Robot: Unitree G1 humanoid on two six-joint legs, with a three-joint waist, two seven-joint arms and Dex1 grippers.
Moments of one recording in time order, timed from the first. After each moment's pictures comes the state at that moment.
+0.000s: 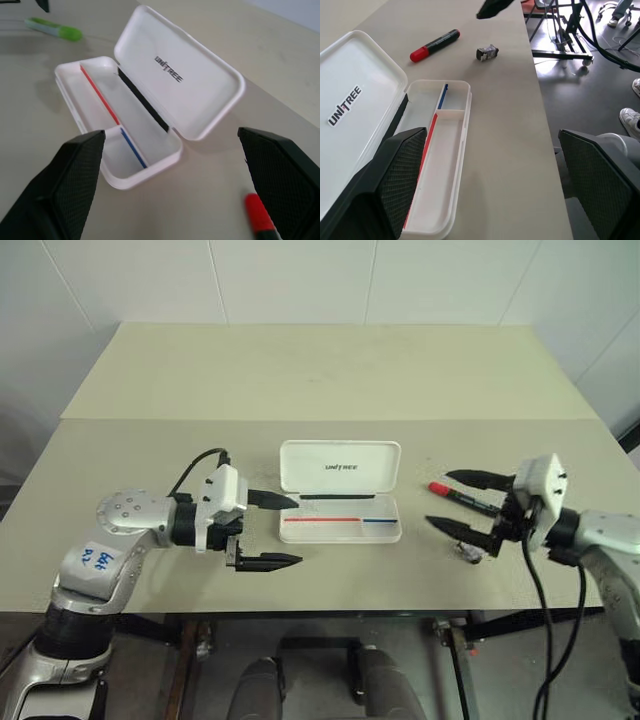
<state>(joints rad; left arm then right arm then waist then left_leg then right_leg) -0.38 0.72 0.02 -0.34 -0.49 0.51 -1.13 -0.27 -0.86 -0.20 -0.06 0.49 0.27 1.06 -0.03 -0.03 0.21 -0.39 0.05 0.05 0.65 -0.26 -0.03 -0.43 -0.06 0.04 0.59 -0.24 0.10</state>
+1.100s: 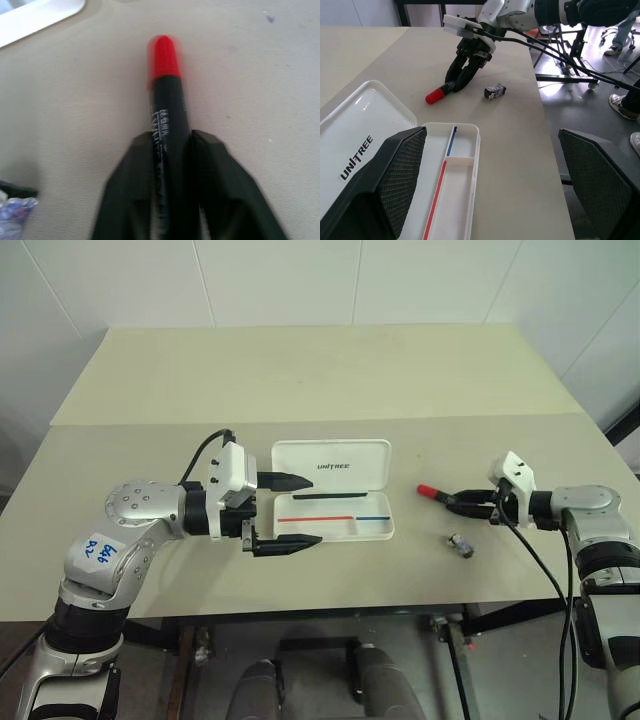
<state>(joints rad) -0.46 0.68 0.00 -0.38 -0.55 0.58 -1.01 -0.83 -0.75 0.04 1.09 0.07 -0.18 1.30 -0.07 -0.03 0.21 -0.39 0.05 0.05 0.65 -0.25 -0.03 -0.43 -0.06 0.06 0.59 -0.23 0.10</state>
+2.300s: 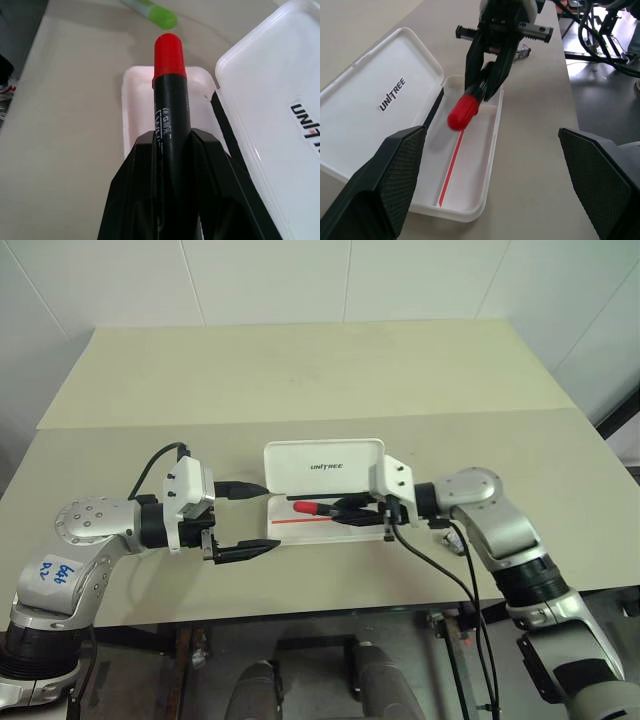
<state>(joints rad) -0.29 0.81 0.12 -0.35 -0.54 0.49 -1.03 -0.71 -0.48 0.29 0.12 0.15 0.24 1.20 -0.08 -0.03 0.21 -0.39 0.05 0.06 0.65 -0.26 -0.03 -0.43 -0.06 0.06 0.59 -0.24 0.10</state>
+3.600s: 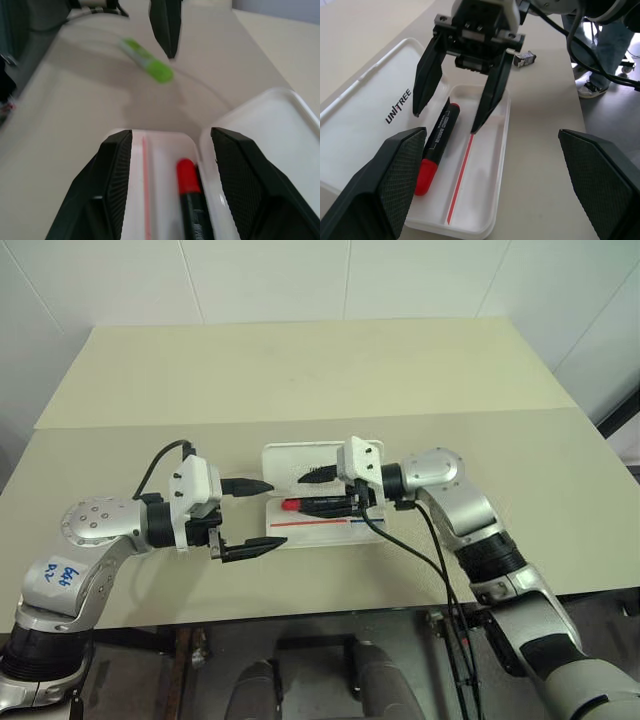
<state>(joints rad) -0.30 0.79 0.10 -0.38 -0.55 0.49 -0.99 -0.78 -0.37 0.26 0.12 0.21 0.24 1.20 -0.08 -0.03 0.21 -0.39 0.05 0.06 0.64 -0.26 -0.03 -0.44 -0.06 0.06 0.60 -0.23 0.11</state>
